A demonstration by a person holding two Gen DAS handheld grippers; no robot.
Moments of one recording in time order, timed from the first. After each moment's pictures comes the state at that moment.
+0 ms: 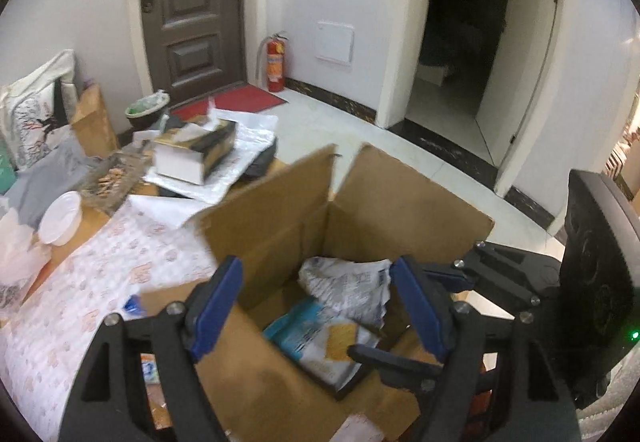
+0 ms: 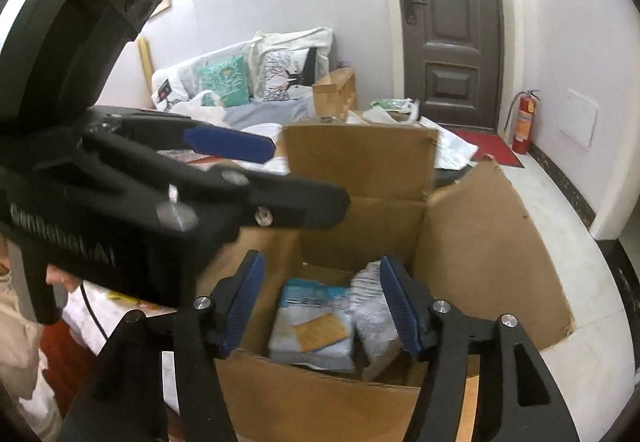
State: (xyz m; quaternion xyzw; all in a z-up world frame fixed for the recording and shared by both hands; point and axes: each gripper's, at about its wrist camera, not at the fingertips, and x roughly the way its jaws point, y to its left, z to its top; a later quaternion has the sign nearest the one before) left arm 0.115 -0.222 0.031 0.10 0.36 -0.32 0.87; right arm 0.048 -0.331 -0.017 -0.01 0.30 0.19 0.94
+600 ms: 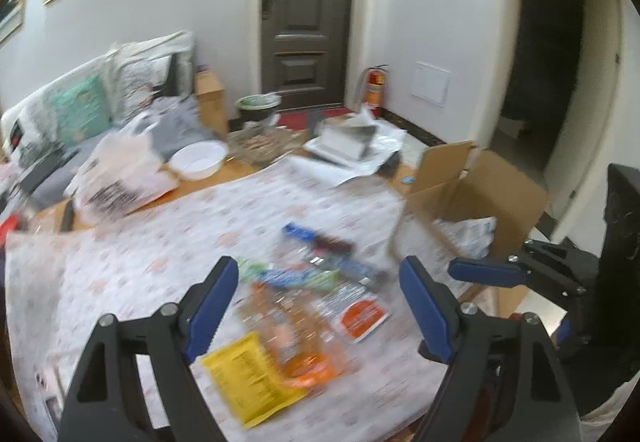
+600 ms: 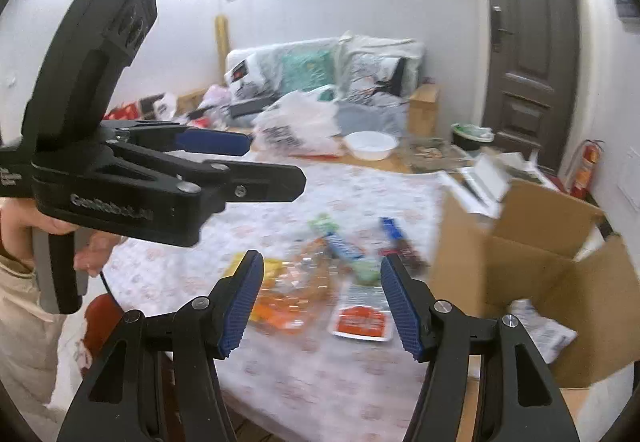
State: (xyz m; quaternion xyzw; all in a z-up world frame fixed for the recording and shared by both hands) left arm 0.038 -0.010 0.026 0.03 0.33 -0.16 0.93; right arm 0.019 -0.157 0.002 -0.07 0.29 0.30 0.91
